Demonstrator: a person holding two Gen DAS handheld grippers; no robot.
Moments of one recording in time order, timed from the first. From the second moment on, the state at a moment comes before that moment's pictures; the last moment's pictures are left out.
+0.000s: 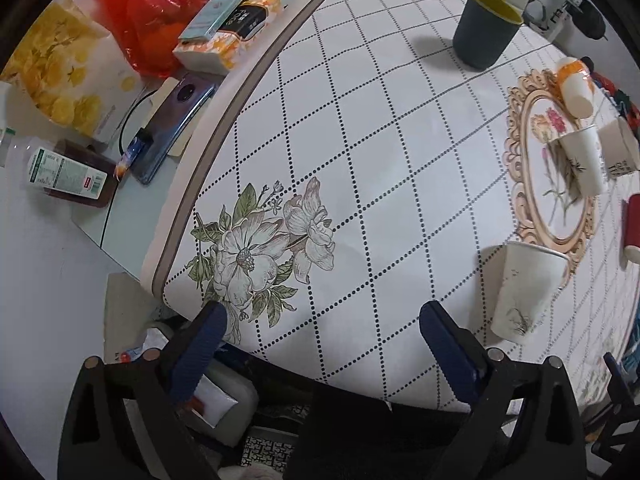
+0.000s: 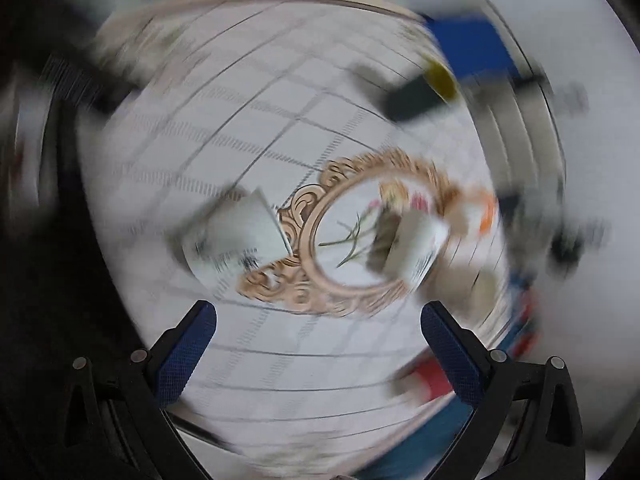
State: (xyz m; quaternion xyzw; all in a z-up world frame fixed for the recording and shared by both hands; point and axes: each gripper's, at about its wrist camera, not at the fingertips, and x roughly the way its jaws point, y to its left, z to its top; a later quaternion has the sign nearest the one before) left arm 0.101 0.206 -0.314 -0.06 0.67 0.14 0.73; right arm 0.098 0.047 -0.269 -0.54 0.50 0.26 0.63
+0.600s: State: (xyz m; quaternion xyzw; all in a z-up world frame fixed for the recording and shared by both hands) left arm 0.097 0.217 -0.361 -0.09 0.70 0.19 0.68; right arm 0.018 0.002 -0.394 -0.88 -0.05 0.45 0.12
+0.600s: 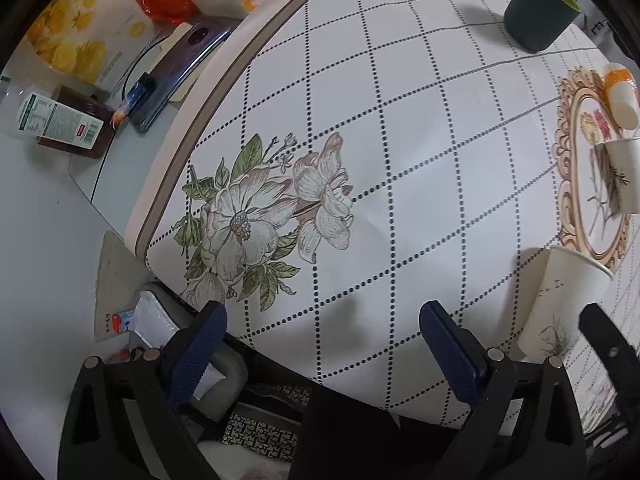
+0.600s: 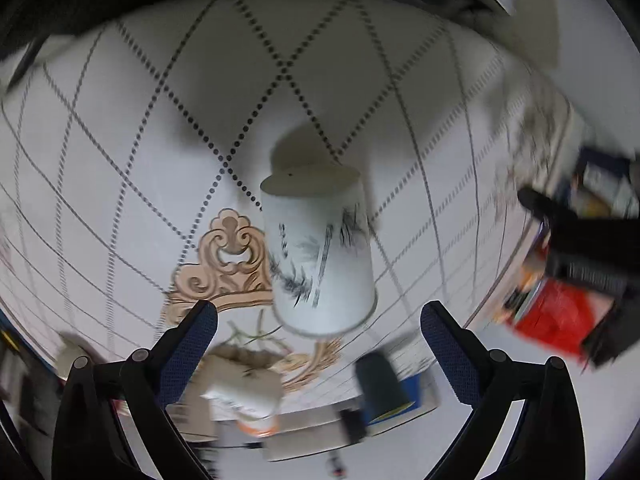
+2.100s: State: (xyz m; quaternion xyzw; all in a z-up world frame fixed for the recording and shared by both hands) left arm 0.120 0.171 -0.341 -0.03 0.70 0.16 0.70; right arm 0.119 0.068 -0.384 -0.72 0.38 0.41 0.40
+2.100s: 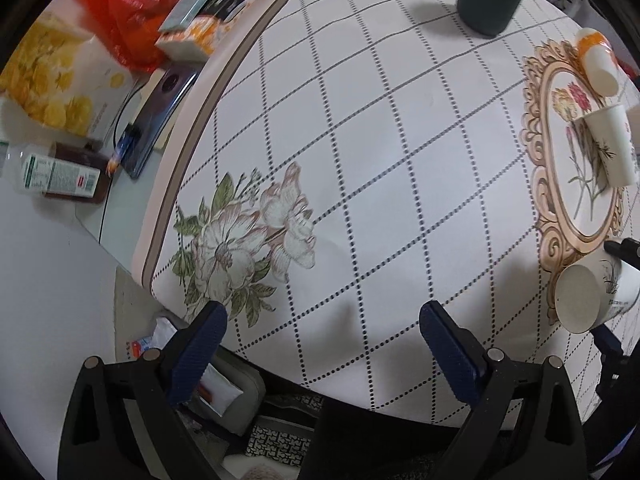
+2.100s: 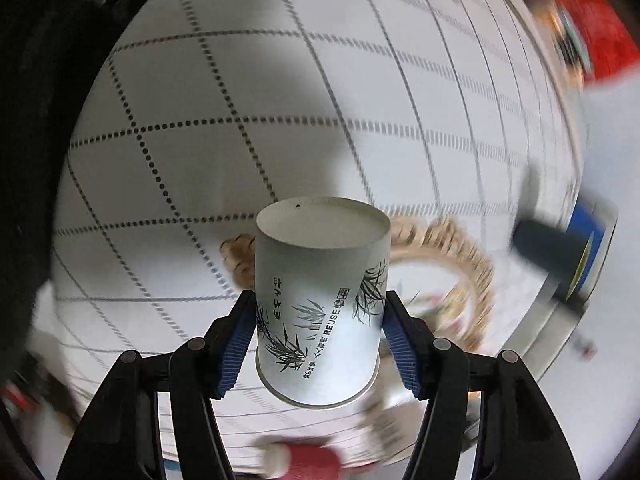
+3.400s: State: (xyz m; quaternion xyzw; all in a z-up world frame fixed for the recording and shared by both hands) left arm 0.131 0.108 -0.341 0.03 0.70 0.10 0.70; right arm 0.226 -0.047 -0.424 -0.34 0.77 0.20 0.50
